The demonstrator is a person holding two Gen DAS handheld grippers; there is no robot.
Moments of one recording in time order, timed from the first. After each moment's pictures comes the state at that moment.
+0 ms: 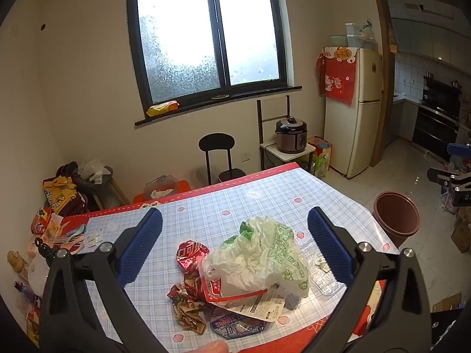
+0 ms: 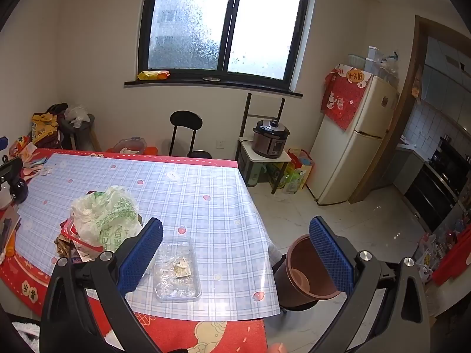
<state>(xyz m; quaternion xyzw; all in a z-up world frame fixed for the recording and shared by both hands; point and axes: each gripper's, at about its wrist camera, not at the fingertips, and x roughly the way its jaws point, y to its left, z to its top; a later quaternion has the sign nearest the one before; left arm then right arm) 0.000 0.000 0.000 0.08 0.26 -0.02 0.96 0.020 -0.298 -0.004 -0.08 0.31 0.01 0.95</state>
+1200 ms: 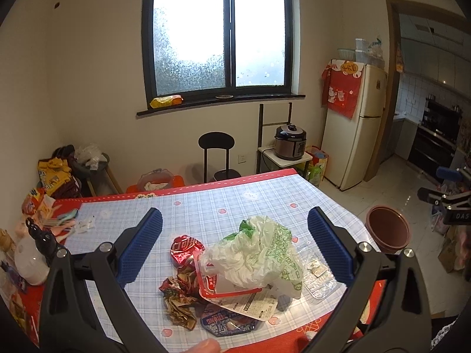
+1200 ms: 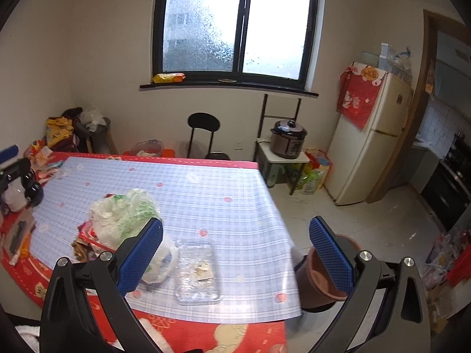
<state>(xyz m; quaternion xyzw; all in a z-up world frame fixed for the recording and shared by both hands) -0.008 0.032 0.010 0.02 0.26 -0.03 0.97 0.022 -0.277 -0.008 -0.05 0.31 0.06 0.95</state>
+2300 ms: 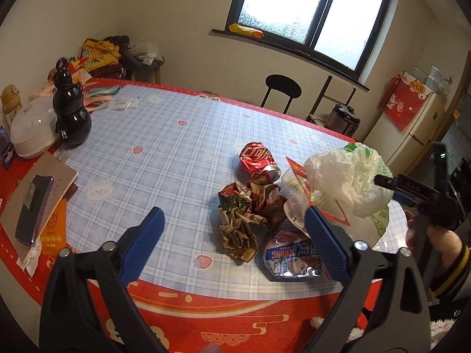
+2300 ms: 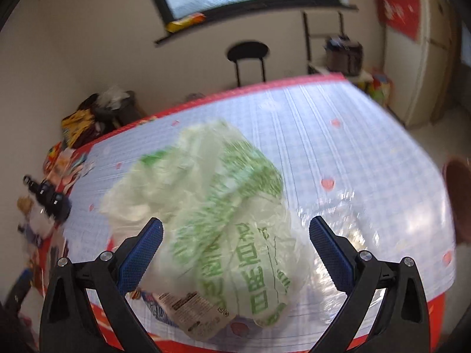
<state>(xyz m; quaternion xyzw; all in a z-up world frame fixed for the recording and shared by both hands) -0.048 0.203 -0.172 -0.16 0.37 0.08 0.91 0.146 -0.119 -0.217 0.10 0.47 0.12 0.87</state>
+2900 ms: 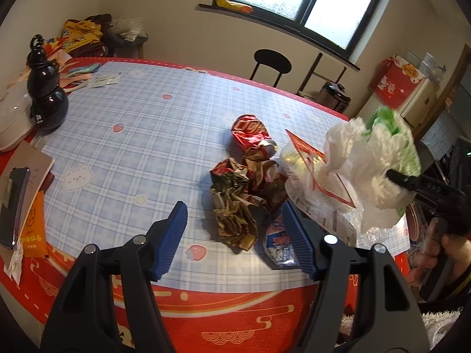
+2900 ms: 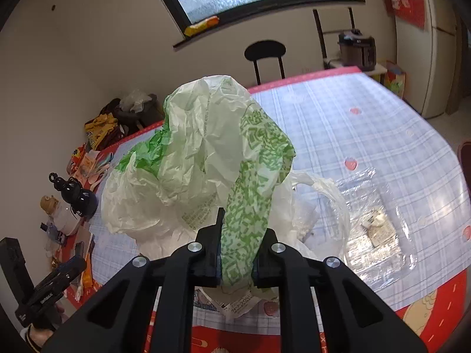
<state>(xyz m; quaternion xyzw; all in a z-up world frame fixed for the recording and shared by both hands) -0.023 0.205 -0.208 -0.16 0.41 0.03 0.90 0.091 -0.110 -0.194 0.12 0.43 0.17 0.88</state>
